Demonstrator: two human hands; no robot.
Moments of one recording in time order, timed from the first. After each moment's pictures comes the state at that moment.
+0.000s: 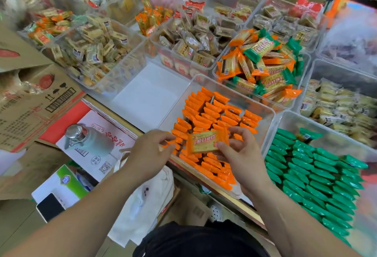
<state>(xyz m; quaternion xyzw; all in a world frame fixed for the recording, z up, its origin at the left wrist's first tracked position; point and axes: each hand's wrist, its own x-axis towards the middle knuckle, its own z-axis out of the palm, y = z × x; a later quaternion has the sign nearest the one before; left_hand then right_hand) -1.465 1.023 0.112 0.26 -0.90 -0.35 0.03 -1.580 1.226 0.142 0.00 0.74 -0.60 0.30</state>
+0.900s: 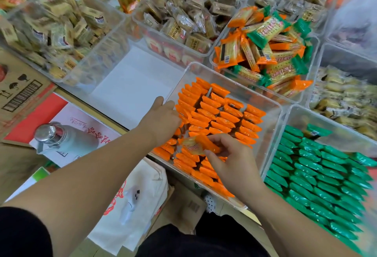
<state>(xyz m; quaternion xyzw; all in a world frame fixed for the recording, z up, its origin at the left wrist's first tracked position) -1.581 0.985 0.068 -0.04 -0.97 0.14 -0.20 -1.594 1.211 0.091 -0.24 0.86 -0.41 0.18</state>
